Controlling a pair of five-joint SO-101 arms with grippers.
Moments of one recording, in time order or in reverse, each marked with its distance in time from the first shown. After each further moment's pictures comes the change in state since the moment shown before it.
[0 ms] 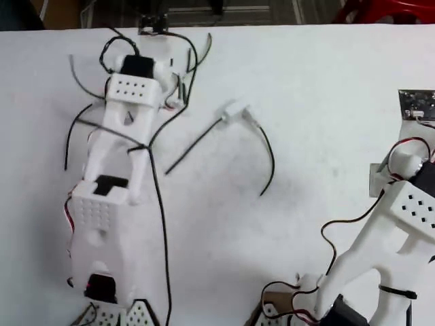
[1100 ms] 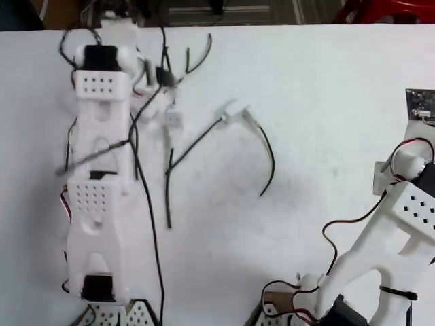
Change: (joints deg) left arm -7.7 10.4 -37.9 21.0 -2.1; right arm 0.7 0.0 0.0 -2.7 -2.4
